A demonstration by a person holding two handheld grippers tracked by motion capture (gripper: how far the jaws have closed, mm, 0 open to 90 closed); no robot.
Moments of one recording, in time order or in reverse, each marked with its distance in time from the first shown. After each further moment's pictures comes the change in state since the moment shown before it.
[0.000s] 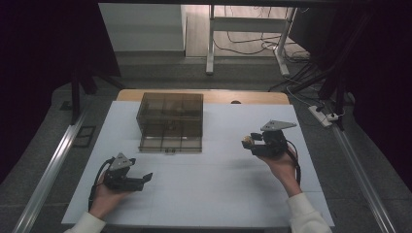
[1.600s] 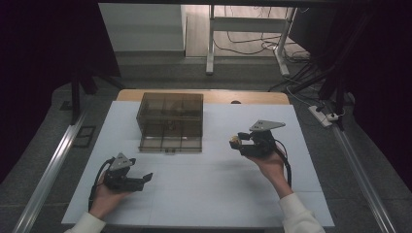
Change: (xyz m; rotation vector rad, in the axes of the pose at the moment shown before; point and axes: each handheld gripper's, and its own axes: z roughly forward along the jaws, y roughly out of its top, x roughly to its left) left arm 0.000 0.000 0.000 0.001 0.001 0.000; right arm 0.022 0.011 0.020 -0.046 0.090 -0.024
